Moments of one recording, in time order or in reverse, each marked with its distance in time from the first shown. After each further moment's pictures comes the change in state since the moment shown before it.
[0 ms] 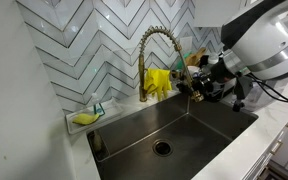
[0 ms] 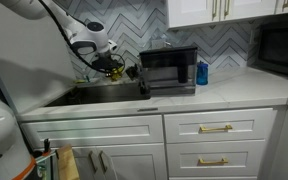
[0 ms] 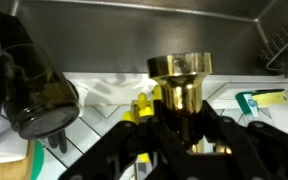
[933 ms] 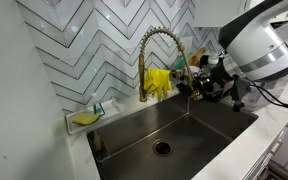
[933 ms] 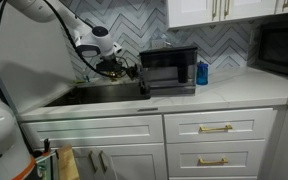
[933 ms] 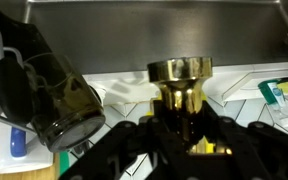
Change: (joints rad) arm -0.001 0.082 -0.014 0.053 0.121 0.052 -0.061
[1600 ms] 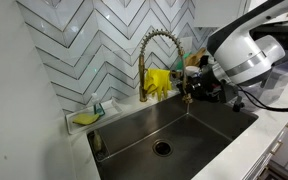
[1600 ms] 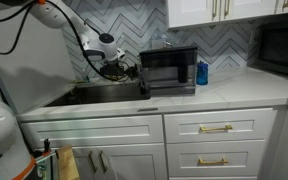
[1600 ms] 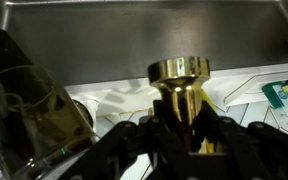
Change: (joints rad) arm 0.005 0.142 0.010 0.104 0.013 -0.002 -0.019
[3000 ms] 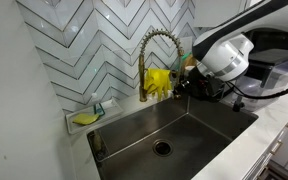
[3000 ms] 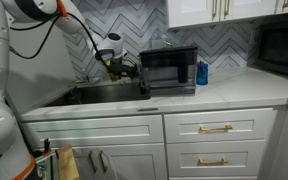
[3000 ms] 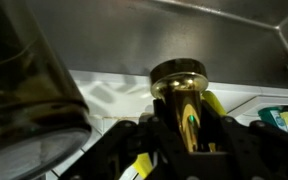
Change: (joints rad) arm -0.013 0.189 0.018 0.223 -0.409 -0.078 0.168
